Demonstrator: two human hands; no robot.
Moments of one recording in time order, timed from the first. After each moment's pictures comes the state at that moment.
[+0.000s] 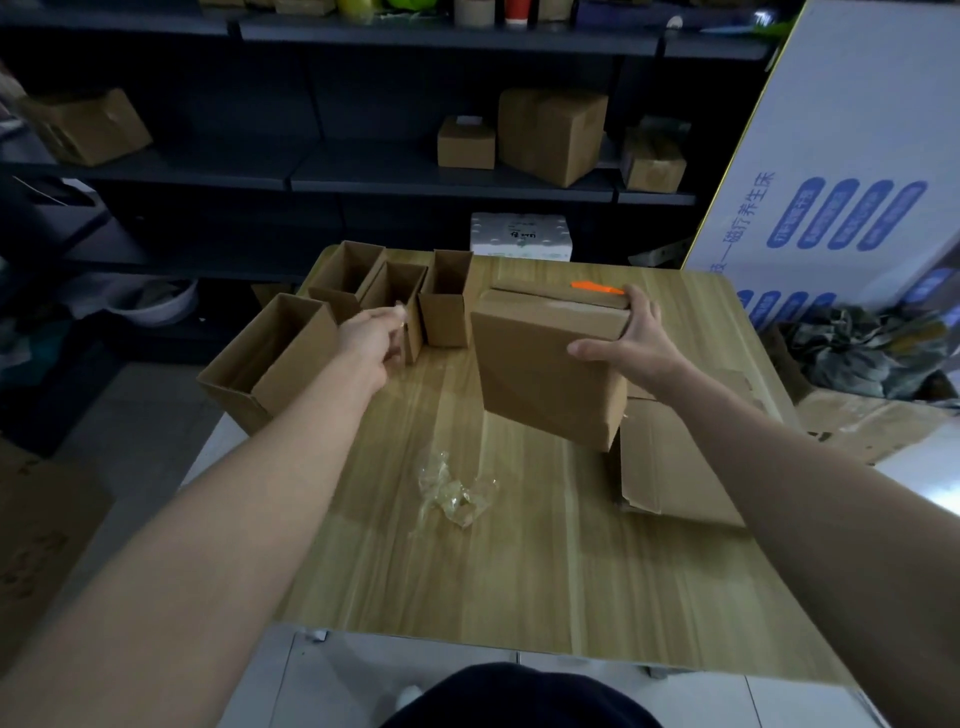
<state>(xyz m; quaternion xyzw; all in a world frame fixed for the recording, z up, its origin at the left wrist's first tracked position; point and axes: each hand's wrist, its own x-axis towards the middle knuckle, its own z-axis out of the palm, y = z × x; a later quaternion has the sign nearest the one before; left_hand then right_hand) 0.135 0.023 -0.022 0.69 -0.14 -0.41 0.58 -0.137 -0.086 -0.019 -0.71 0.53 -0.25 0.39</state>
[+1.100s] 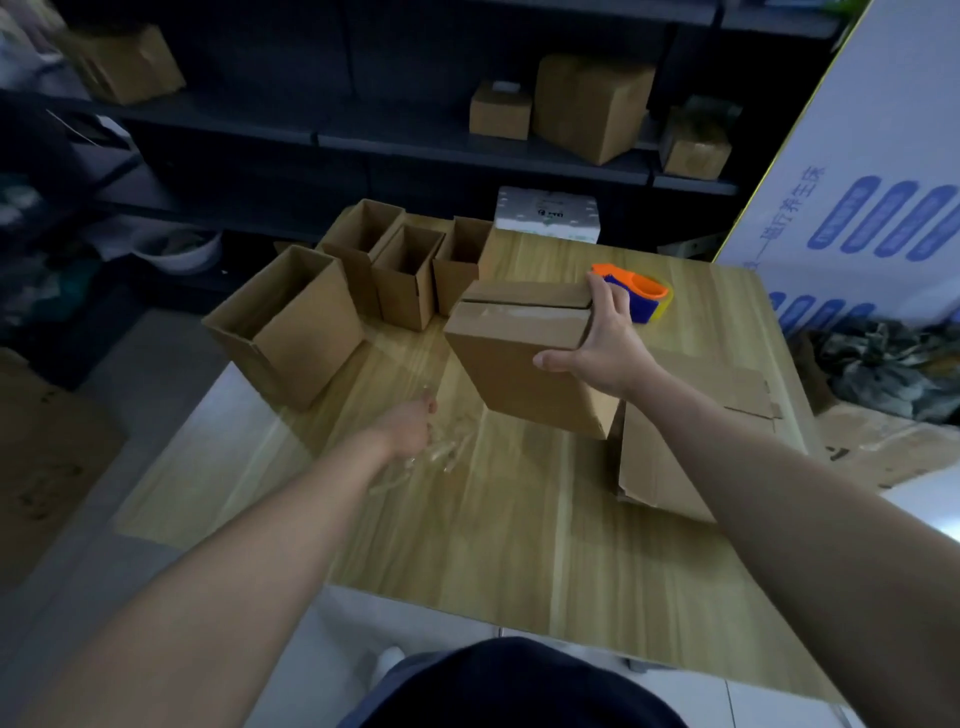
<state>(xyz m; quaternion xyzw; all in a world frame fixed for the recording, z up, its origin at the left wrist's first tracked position) 0.095 0.067 -0.130 0.80 -0.47 -0.37 0.09 -0.113 -0.062 -0.036 -0.82 0.45 -0.19 0.31</state>
